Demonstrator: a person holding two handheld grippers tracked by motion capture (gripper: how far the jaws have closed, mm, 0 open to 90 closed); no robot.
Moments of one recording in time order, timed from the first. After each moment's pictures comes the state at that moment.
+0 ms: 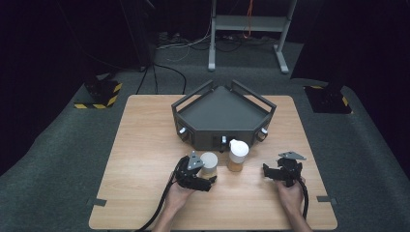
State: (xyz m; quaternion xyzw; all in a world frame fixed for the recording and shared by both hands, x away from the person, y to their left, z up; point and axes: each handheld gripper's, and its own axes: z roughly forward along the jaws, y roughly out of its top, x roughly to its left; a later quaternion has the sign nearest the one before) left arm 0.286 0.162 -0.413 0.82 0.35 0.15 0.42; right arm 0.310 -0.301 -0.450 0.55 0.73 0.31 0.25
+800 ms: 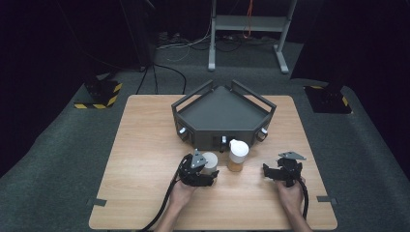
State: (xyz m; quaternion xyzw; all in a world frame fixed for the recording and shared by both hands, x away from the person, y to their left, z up) left arm 0.285 0.153 -0.413 0.82 0.35 0.17 0.43; right arm 0.310 -0.301 -0.450 0.55 0.73 0.31 0.25
